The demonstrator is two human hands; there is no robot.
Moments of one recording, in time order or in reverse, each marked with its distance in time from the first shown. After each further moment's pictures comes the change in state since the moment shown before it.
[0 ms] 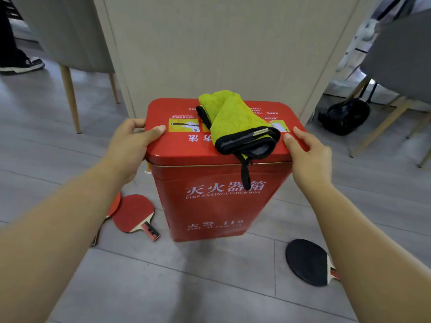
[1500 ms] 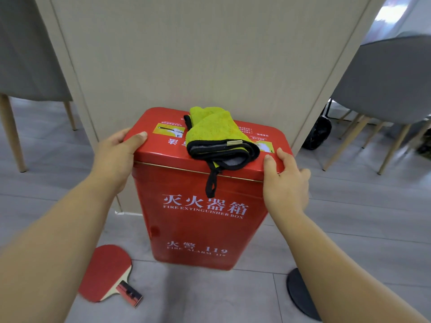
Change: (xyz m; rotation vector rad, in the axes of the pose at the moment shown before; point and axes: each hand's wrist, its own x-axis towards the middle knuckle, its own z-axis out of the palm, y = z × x) left_hand 0.132 -0.012 0.016 -0.127 -0.104 0.096; right_hand 0.012 -0.049 0.077 -0.224 0.255 0.179
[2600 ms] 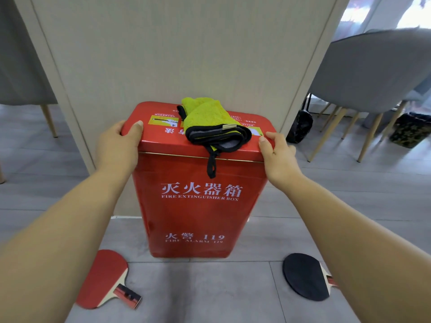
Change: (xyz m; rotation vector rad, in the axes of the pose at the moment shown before) left_hand -0.001 -0.001 0.013 0.481 0.137 0.222; right_hand 0.028 0.009 -0.008 -0.005 -0.241 -0.116
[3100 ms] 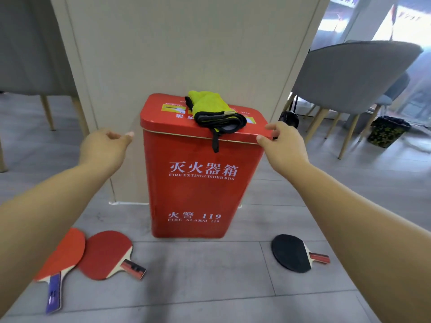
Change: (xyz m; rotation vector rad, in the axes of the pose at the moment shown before) left_hand -0.029 -0.026 -0.077 0.206 -0.146 -0.054; right_hand -0.070 -0.026 -0.036 -0.163 0.136 -0.155
